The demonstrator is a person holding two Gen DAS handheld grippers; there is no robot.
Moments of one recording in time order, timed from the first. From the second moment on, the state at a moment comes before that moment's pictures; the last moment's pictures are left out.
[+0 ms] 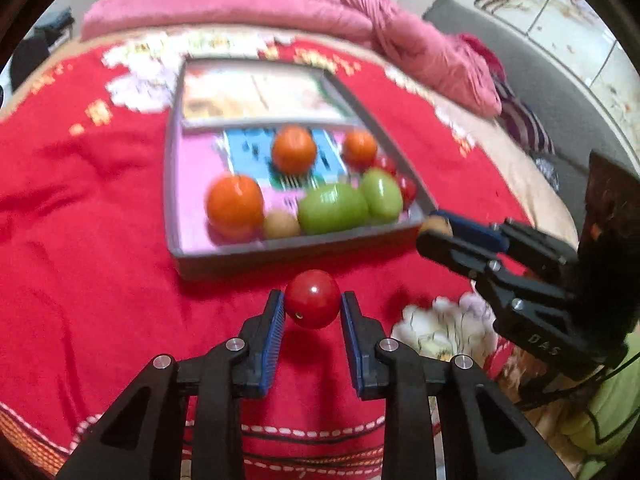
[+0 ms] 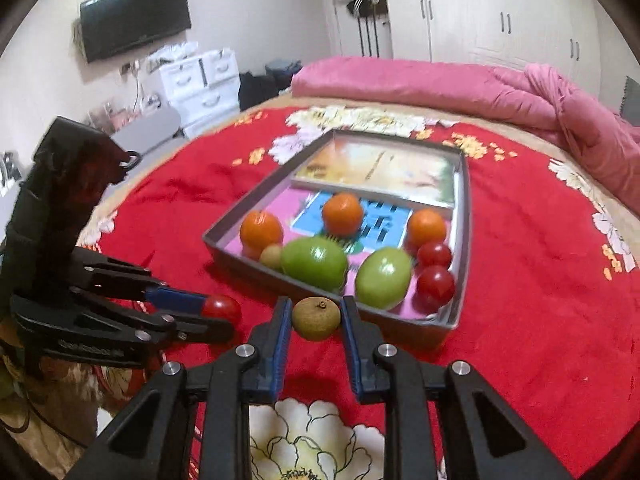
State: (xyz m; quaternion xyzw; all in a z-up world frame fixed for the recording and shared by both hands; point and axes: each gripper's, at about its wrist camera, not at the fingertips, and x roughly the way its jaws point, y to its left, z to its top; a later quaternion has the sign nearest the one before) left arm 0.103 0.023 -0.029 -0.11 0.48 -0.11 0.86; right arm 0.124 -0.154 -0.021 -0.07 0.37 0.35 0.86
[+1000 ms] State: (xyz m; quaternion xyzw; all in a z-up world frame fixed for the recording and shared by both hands) left arm 0.134 0.064 -0.030 -0.09 0.45 -0.02 0.89; right arm 0.165 -0.191 -0.013 -0.04 0.35 0.26 0.90
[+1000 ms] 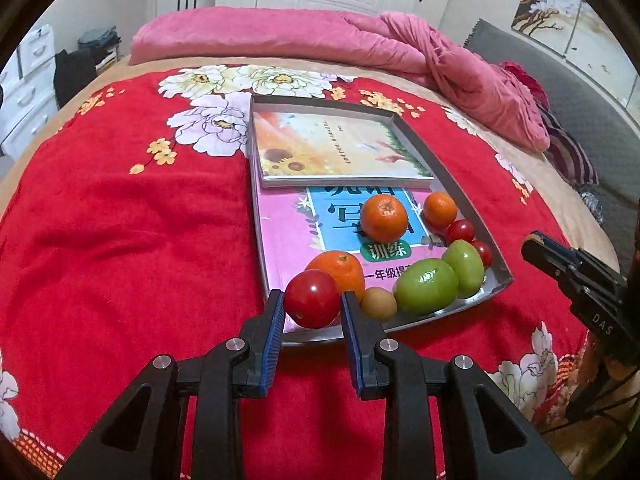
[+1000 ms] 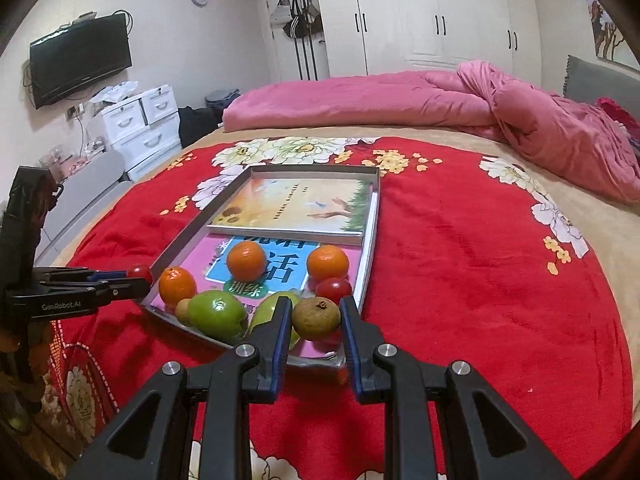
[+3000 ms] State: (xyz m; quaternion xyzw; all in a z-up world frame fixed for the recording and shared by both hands) left arm 0.139 0.060 -0.039 -0.10 0.46 -0.03 0.88; right arm 0.172 -0.173 -0.037 -0.06 0.38 0.27 0.88
